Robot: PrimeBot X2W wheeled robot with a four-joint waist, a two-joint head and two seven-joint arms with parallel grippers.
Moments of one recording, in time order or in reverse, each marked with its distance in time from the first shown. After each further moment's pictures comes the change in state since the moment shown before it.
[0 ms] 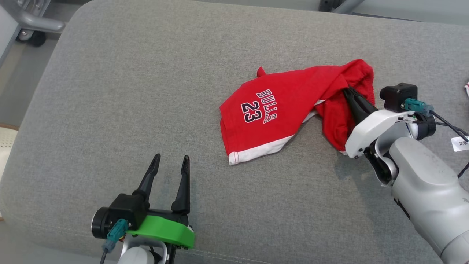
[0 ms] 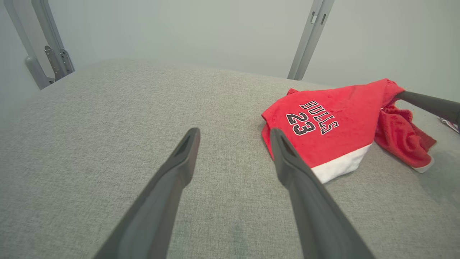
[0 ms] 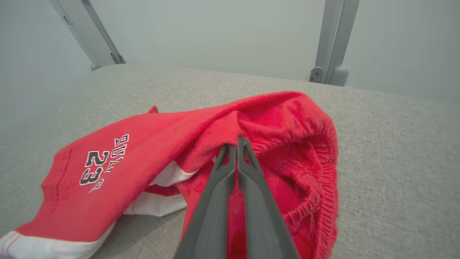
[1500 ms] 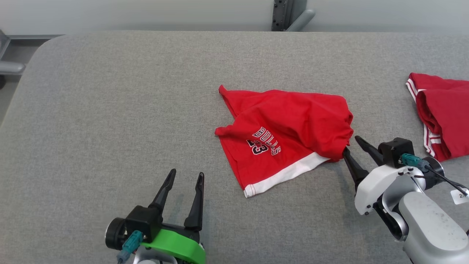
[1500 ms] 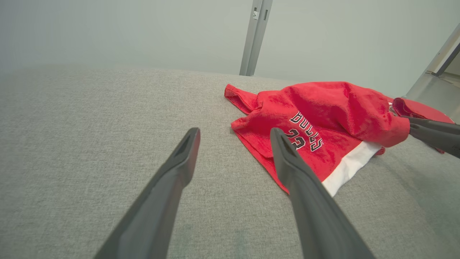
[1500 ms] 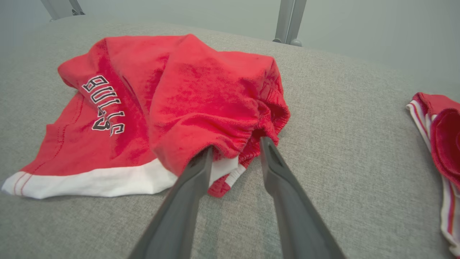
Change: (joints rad) left arm 0.042 0.000 -0.041 0.015 0.012 -0.021 0.000; right arm 0.370 -0.040 -0.193 -0.357 -0.277 0.000 0.161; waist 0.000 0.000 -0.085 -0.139
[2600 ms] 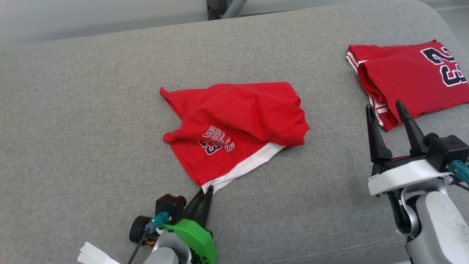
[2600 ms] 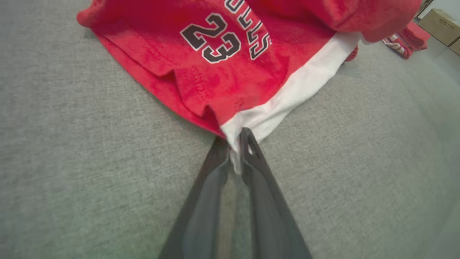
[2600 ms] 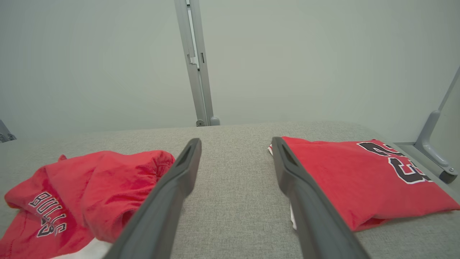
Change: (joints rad) left arm -0.213 -0.002 -0.220 0.449 -0.163 -0.041 -0.001; right arm 0.134 0.166 -0.343 -0.323 -0.123 0.000 -0.135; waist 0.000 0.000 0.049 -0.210
